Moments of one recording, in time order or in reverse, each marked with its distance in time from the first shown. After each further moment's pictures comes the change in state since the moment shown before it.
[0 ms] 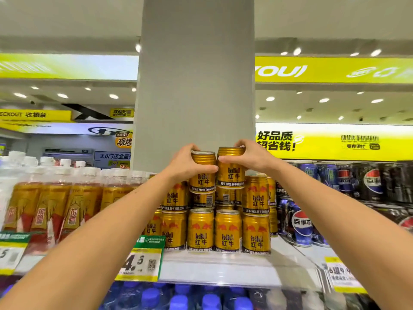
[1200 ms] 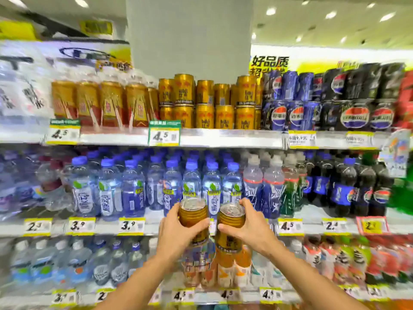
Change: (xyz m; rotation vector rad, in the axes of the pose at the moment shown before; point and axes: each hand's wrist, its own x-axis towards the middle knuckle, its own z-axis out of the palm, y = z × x) left_hand -0.410 -0.075 0.075 -0.373 0.012 -0.410; right_hand -0.382 0.047 0.175 0.099 -0.090 0.352
